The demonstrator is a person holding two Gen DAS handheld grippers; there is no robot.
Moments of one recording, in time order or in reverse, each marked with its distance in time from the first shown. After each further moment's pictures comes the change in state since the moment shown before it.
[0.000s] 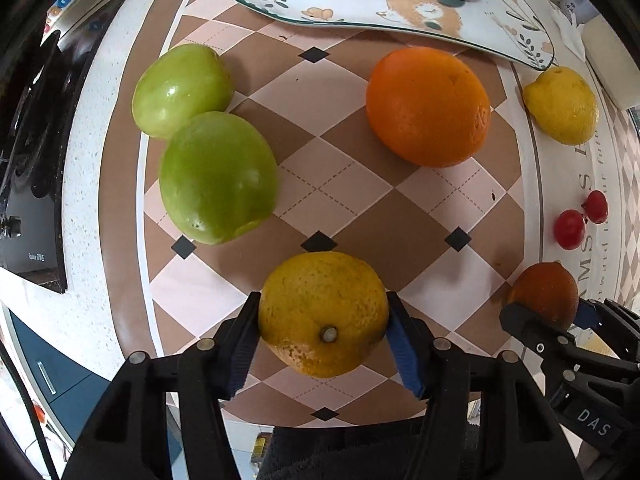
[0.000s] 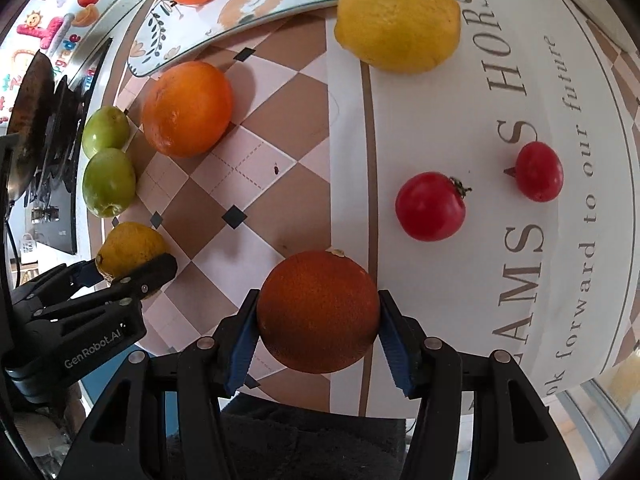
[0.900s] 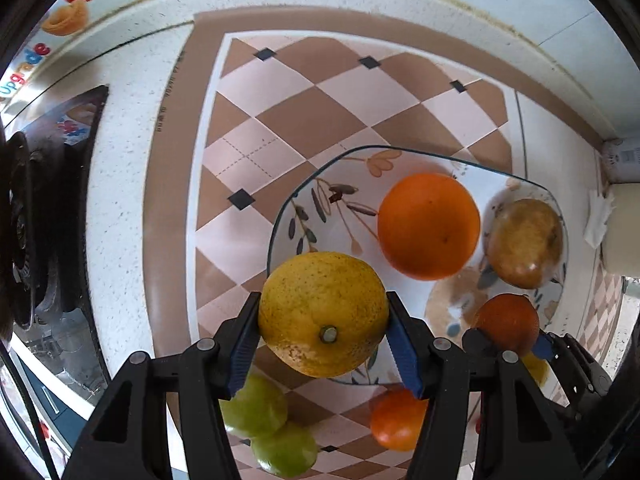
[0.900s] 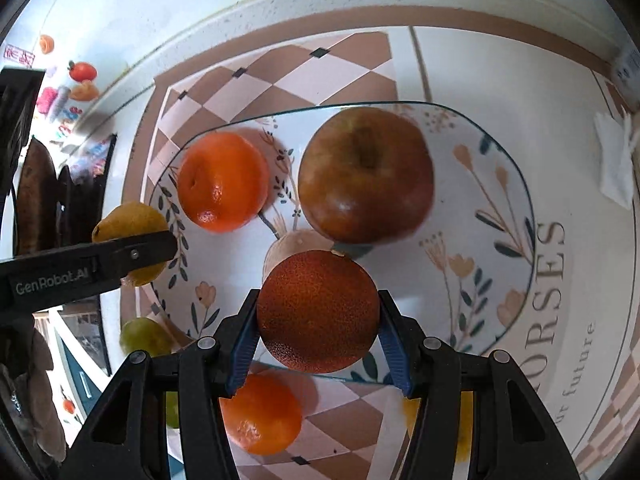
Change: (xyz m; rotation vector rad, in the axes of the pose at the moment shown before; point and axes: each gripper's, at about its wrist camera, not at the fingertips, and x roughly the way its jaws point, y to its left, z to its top) left arm -0.045 0.066 0.218 -0.103 0.014 -0.066; right arm -0.014 0.056 0.204 -0.071 -0.113 0.013
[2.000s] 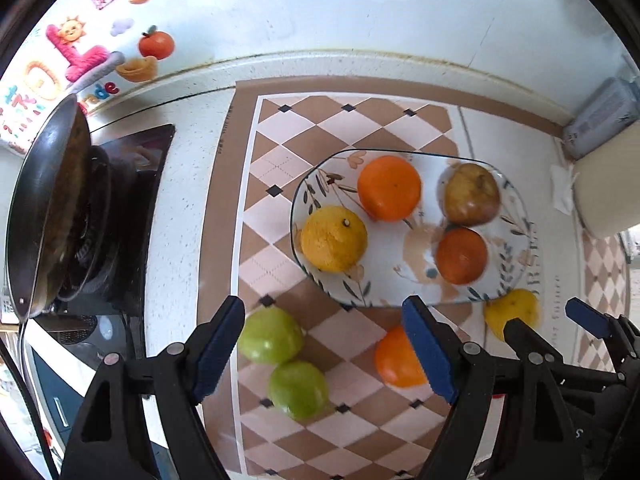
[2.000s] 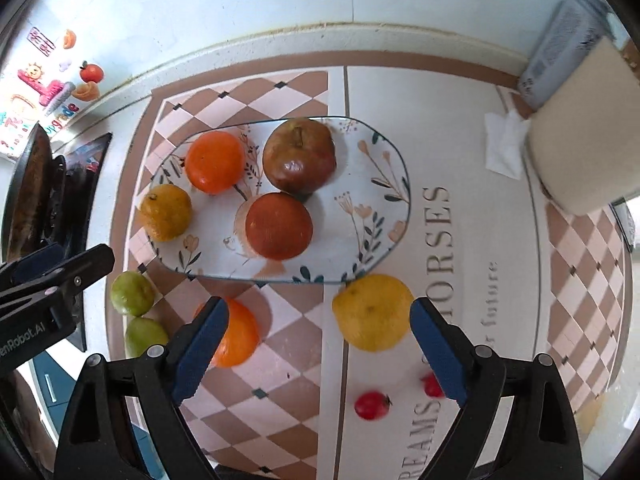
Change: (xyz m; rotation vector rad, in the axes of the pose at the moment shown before) left arm -0.086 -0.021 -0.116 0.057 -0.293 0.078; right arm -0.102 0.000 -0.084 0.013 -0.142 -0.176
